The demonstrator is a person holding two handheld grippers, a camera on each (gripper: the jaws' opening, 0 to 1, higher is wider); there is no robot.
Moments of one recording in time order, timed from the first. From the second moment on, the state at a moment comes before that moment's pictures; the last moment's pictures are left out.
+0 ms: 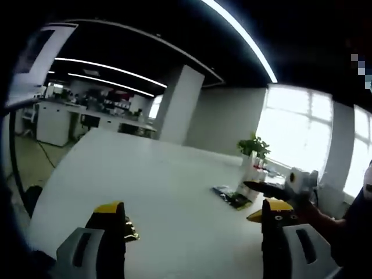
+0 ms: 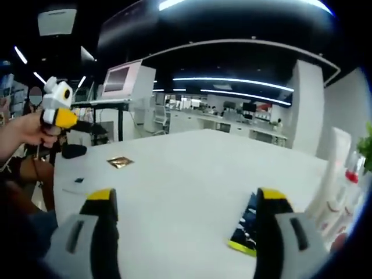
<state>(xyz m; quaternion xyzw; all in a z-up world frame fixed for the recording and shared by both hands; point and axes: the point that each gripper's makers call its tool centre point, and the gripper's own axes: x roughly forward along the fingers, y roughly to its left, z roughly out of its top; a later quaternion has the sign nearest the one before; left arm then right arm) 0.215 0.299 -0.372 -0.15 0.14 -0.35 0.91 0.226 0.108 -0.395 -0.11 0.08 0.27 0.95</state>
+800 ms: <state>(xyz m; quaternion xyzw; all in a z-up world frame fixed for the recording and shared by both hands) 0.198 0.347 -0.386 -0.18 0.14 -0.30 0.93 0.176 0.240 -0.432 -0.11 0.12 0.41 0.90</state>
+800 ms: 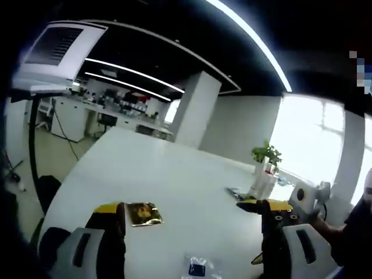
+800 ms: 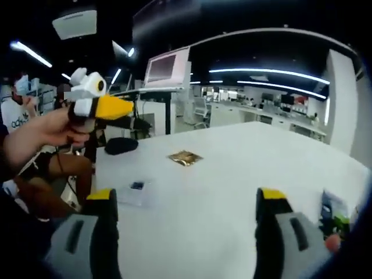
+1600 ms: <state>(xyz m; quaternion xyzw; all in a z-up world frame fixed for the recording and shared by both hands) 0.193 0.361 -0.386 -0.19 0.13 -0.30 0.93 0.161 0.286 -0.459 -0.12 0.16 0.45 0.87</state>
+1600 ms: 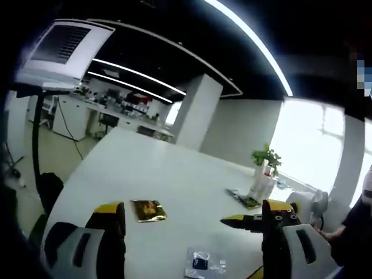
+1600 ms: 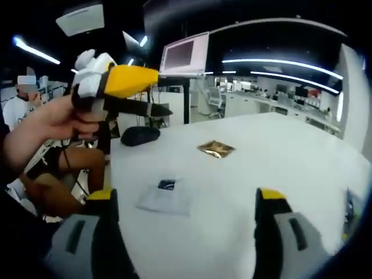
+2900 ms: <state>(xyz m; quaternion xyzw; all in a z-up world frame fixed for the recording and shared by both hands) 0.191 0.378 -0.394 -0.20 0.13 -0.29 0.93 0.150 0.309 -0.477 -0.14 0.19 0.47 0.85</state>
